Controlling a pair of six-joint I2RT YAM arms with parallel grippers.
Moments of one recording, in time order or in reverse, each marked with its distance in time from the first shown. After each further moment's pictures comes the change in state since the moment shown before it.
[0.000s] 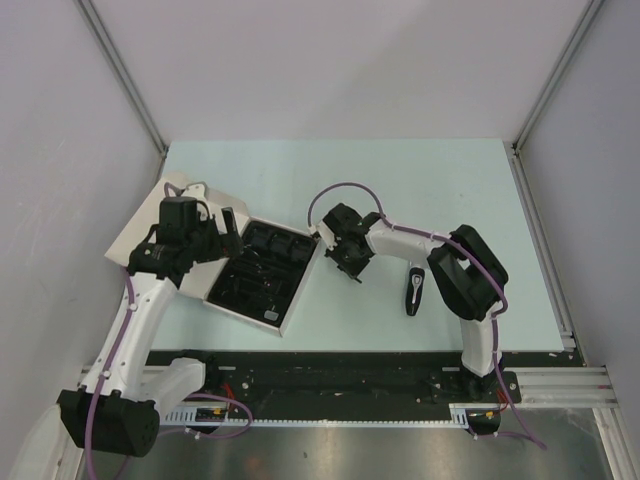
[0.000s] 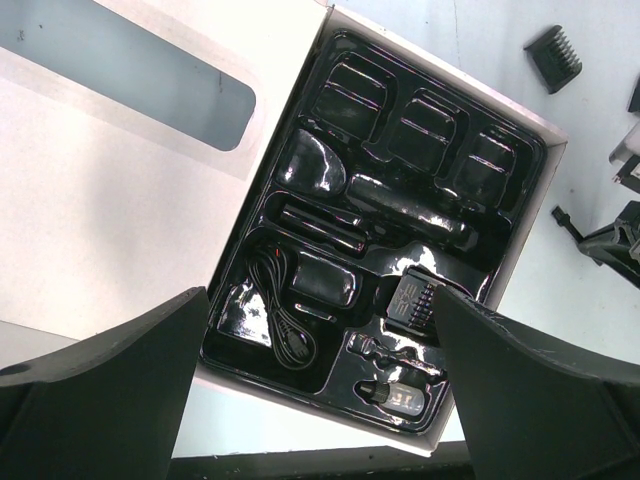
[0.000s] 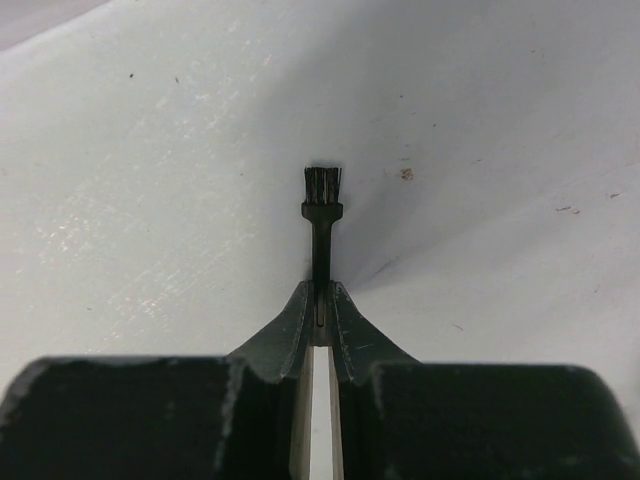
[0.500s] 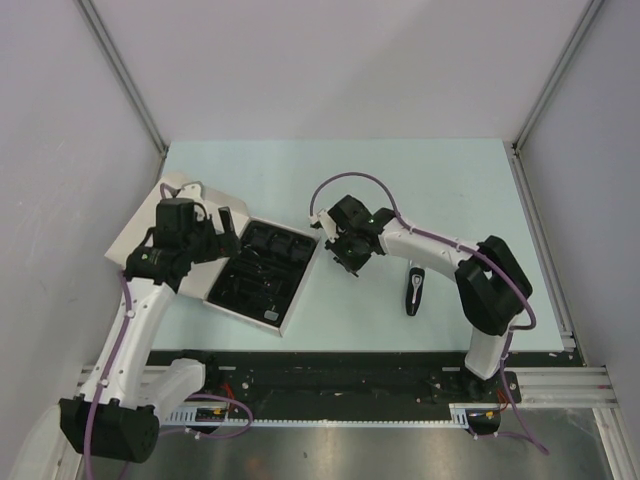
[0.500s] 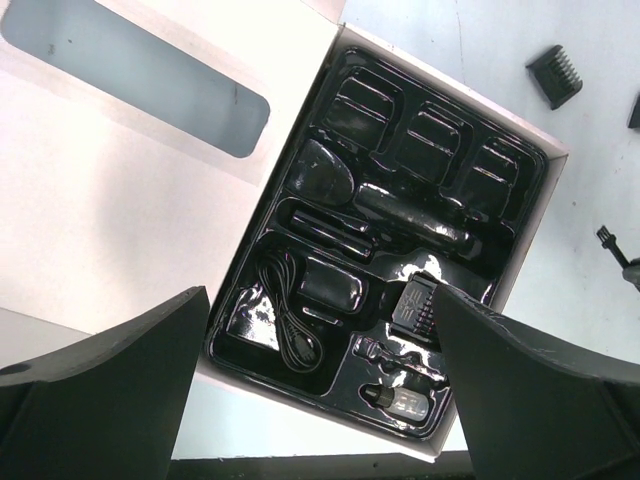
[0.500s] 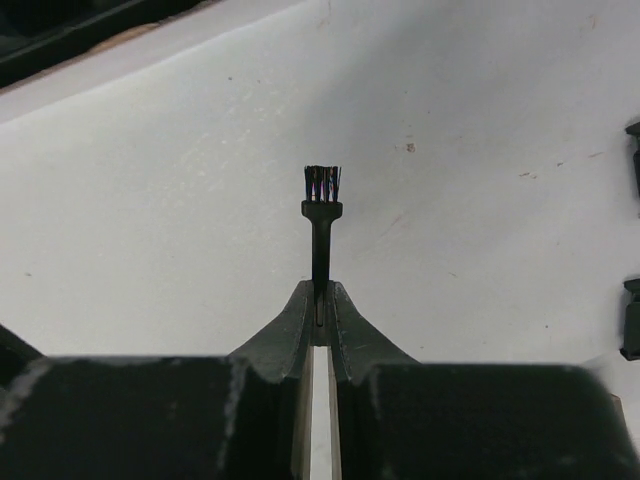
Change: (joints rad) left arm 0.000 -0.026 -0.002 0.000 -0.027 0.000; right arm 0.013 -0.146 -0.017 -0.023 -0.031 0.030
